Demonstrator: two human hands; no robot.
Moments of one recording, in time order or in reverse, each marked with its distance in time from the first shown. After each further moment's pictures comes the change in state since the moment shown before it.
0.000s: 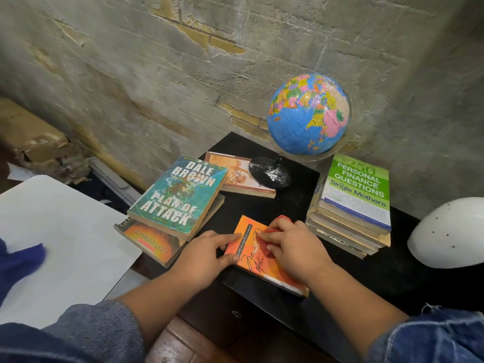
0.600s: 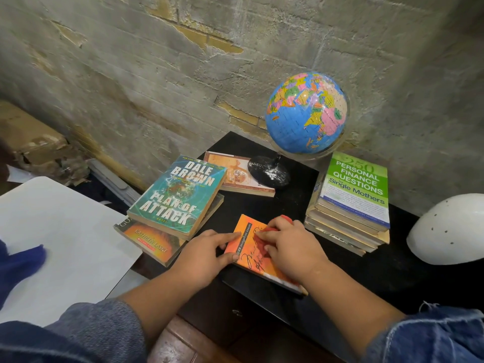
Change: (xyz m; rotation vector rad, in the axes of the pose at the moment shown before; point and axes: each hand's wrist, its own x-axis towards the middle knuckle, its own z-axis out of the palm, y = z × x) left_hand -0.001 0.001 -0.001 0.030 -0.012 -0.002; right_hand -0.003 -0.009 -0.006 -0.010 -0.044 0.005
